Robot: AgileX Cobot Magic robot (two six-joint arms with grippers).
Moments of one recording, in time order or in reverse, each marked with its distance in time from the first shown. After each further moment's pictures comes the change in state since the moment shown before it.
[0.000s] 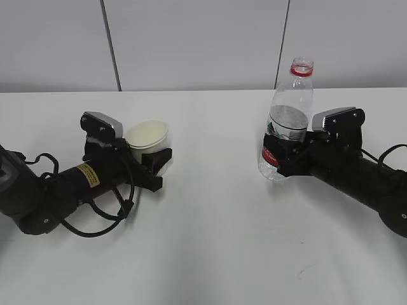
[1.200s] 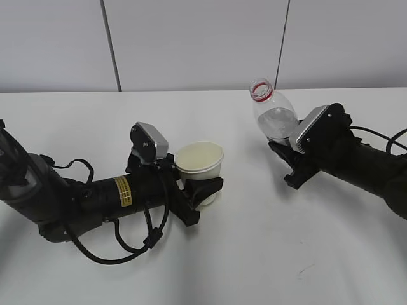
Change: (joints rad) left arm -0.161 -0.034 0.000 0.231 0.009 -0.106; right arm 0.000 -0.087 -0.018 -0.006 0.192 -0.580
